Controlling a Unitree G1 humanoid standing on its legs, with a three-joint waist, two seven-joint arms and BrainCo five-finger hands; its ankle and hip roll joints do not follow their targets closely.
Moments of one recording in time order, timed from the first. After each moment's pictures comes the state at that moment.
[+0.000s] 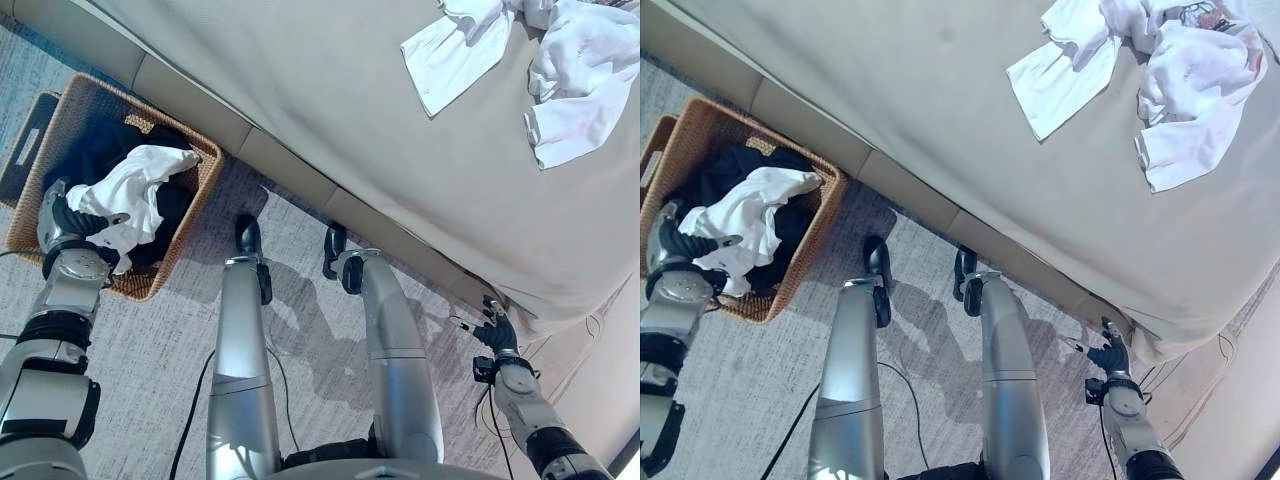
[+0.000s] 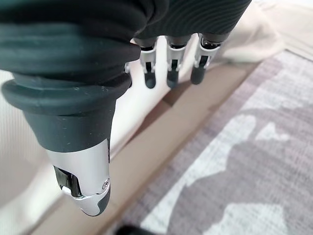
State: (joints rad) left arm -0.58 0.86 -0.17 0.96 -0.09 0.02 0.40; right arm -0.08 -0.44 0.18 0.71 0.31 -0.21 -0.24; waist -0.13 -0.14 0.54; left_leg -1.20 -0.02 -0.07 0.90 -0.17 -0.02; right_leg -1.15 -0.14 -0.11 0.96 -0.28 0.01
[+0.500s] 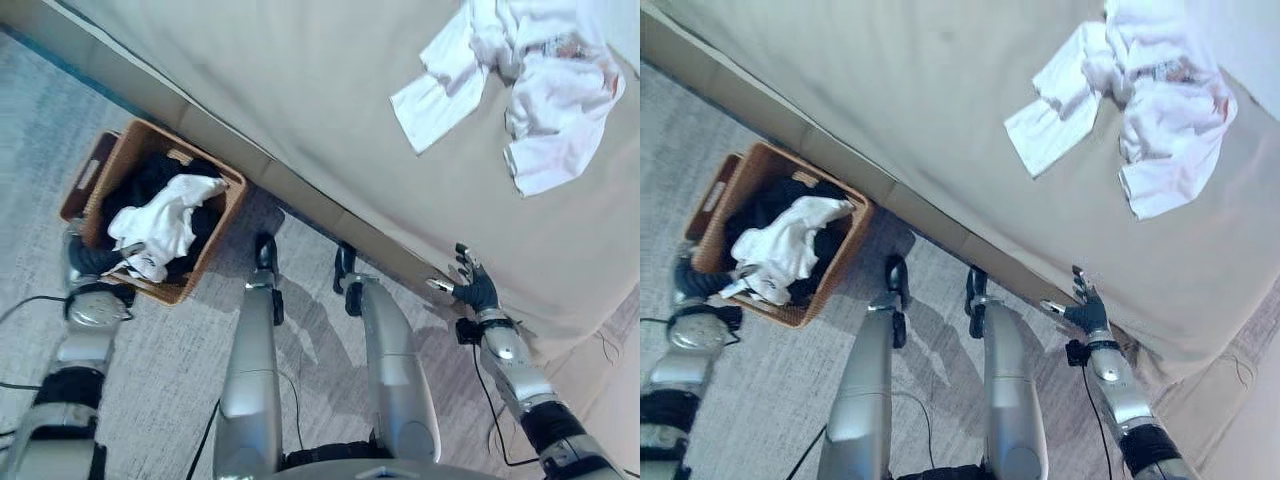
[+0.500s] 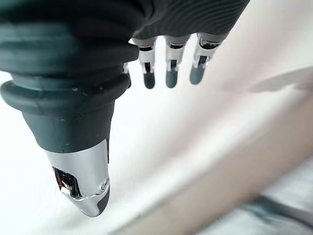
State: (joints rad) left arm -0.21 0.62 0.01 0.54 -0.30 -0.14 0.35; right arm -0.13 -0.52 0.18 0.31 0.19 -0.21 -0.23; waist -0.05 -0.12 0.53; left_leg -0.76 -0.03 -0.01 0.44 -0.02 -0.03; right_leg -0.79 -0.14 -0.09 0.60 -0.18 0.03
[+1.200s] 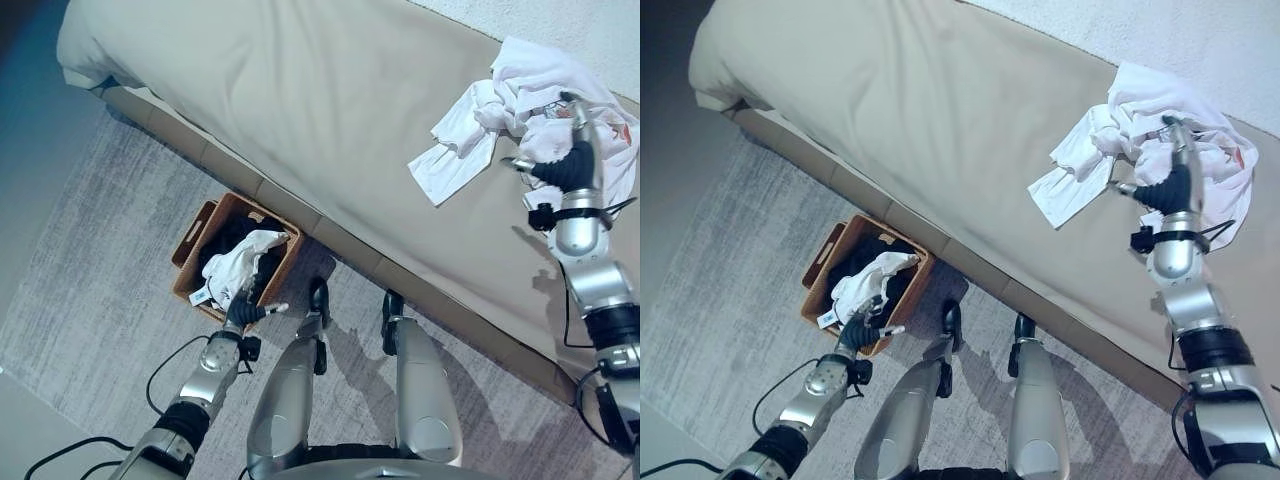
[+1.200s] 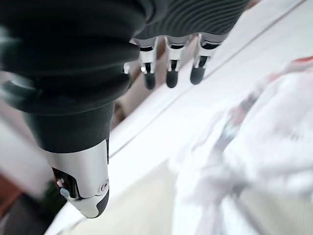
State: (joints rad) left arm -0.14 0.35 -0.39 0.65 -0.24 -0.19 0.14; right arm -0.70 -0.85 0.09 0.60 0.00 -0.14 -0.43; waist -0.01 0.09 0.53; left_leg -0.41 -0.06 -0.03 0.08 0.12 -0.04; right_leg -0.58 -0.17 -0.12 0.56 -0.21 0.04
